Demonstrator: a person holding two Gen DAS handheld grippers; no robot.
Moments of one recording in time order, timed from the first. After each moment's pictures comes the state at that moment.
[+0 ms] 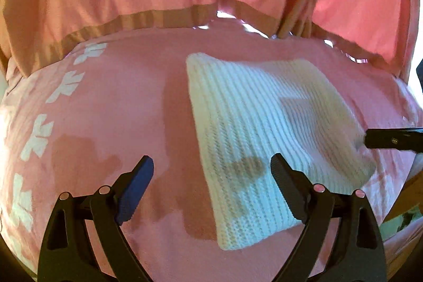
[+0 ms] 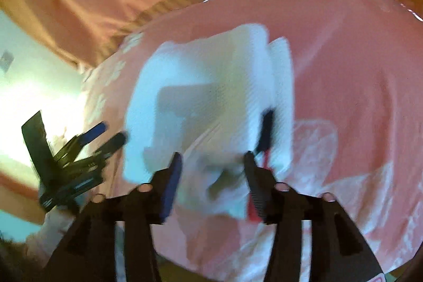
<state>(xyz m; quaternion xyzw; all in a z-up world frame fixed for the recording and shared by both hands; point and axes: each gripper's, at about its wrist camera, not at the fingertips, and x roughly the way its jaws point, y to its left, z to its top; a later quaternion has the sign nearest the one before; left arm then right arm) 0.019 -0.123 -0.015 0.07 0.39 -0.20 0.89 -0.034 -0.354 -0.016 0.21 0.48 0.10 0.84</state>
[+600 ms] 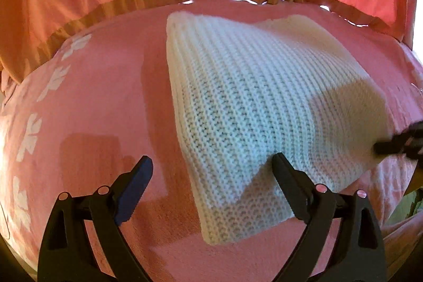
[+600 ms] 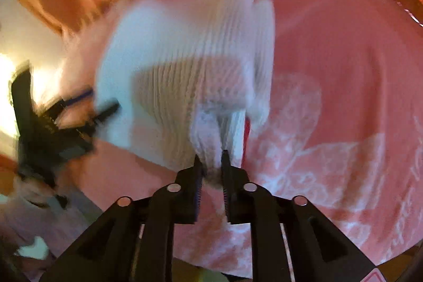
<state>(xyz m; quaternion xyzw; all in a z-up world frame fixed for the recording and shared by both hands) 0.012 -0.150 -0.049 0.12 0.42 -0.20 0.88 -0.045 -0.380 -0.030 0.17 0.51 0.07 0.84</state>
